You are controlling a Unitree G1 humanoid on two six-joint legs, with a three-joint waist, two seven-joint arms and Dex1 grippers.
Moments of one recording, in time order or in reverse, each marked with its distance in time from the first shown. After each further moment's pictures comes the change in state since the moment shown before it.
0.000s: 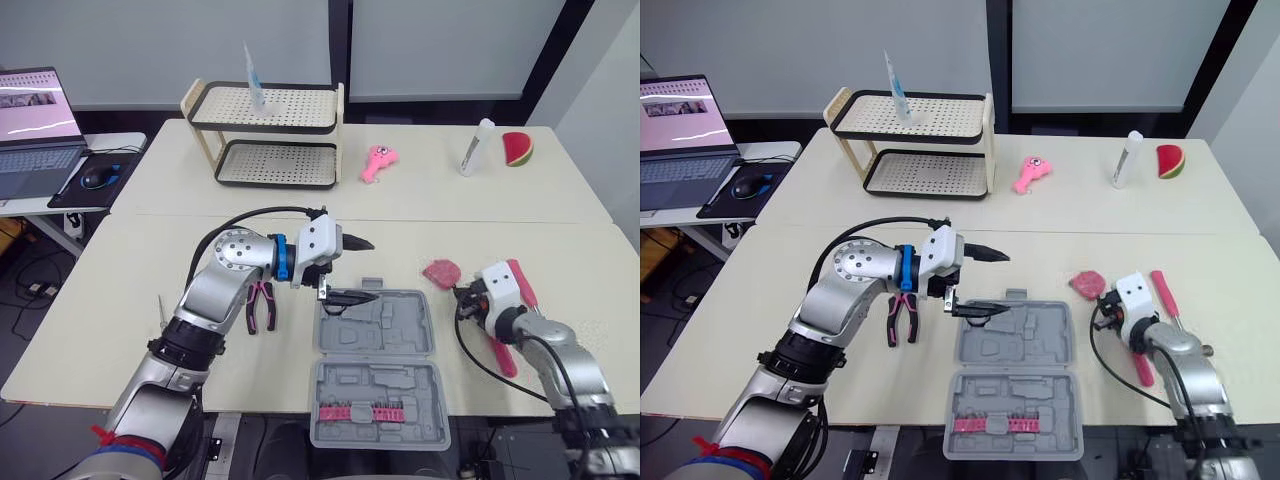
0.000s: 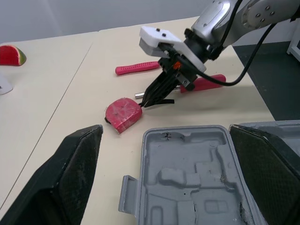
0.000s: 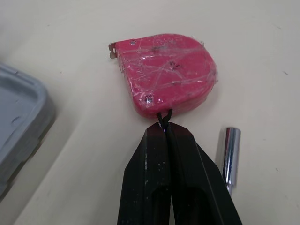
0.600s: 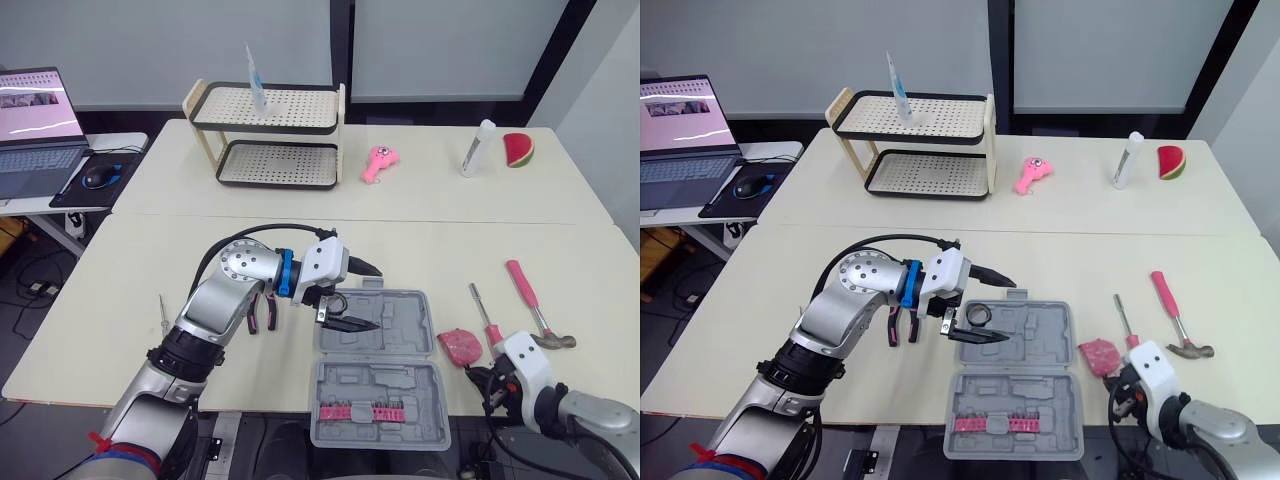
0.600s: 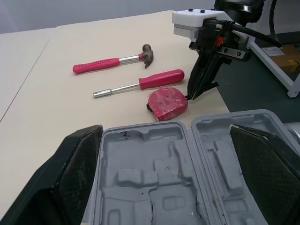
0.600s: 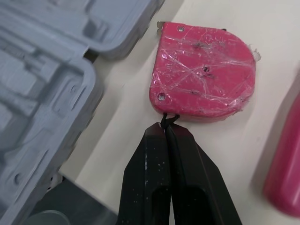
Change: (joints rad) left arm 0.049 0.020 -0.057 -0.078 -0.016 0.031 -0.103; right arm 0.531 -0.107 -0.094 -0.581 0.158 0.325 0.058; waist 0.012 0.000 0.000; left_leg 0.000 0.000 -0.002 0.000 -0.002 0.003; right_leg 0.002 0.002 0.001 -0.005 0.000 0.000
